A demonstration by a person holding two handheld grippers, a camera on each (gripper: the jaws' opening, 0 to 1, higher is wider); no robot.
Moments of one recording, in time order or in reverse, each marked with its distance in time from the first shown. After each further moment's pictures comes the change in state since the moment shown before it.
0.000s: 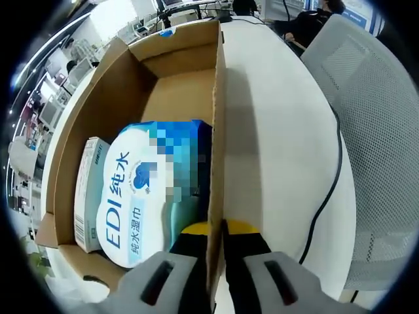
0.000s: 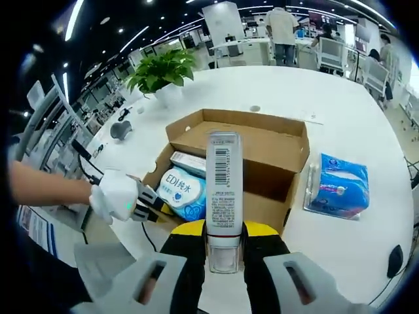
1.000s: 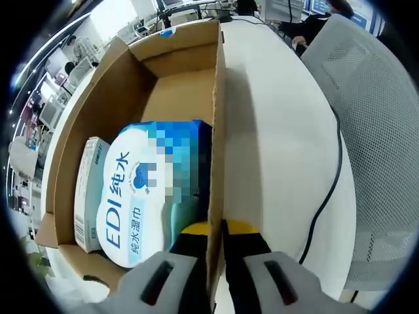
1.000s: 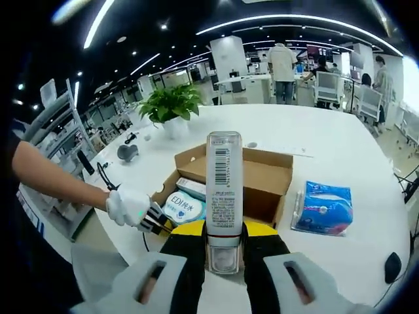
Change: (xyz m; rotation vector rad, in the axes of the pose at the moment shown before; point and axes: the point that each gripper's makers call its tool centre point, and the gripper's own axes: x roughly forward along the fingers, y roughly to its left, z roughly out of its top) left arm 0.000 0.000 0.000 0.000 0.000 0.001; right arm -0.044 -0.008 0.010 -0.049 -0.242 -0.025
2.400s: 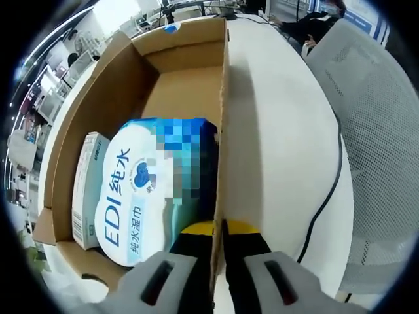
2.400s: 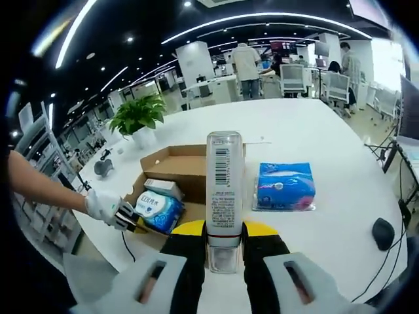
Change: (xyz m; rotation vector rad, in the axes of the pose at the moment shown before) left arm -0.004 0.002 -0.002 -0.045 0.021 -0.008; right arm -0.042 -0.067 -0.025 0.188 -0.056 -0.197
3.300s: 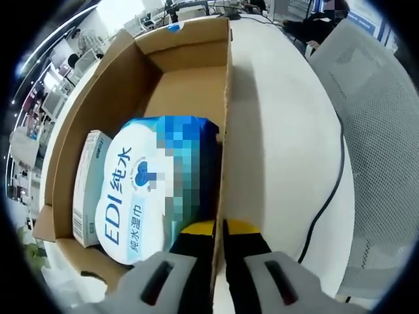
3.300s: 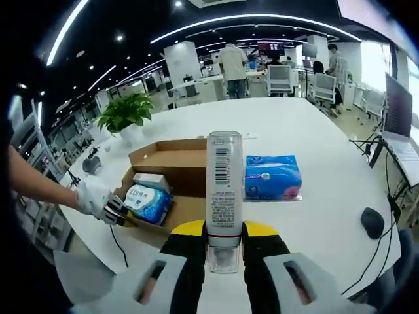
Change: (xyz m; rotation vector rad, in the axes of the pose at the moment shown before) left arm 0.000 0.000 0.000 -0.006 0.002 0.018; right arm -0.004 -0.009 -0.029 -0.044 0.057 -0.078
